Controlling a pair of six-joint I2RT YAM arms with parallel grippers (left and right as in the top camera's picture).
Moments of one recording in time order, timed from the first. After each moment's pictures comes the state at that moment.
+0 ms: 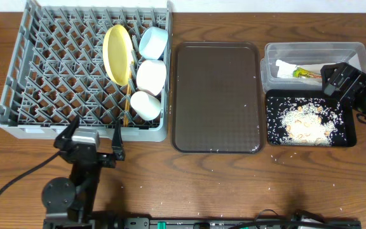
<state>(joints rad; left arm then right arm) 0.04 0.23 0.44 -0.27 0.16 0.08 -0.32 1.17 1.40 -0.94 -0.39 0.27</state>
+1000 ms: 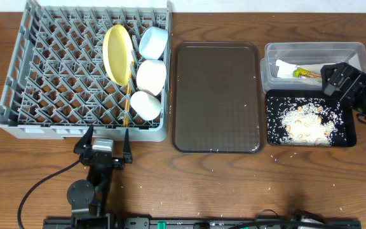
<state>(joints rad) 0.08 0.01 0.01 -0.03 0.18 0.11 -0.32 1.17 1.40 -0.94 -0.39 0.27</state>
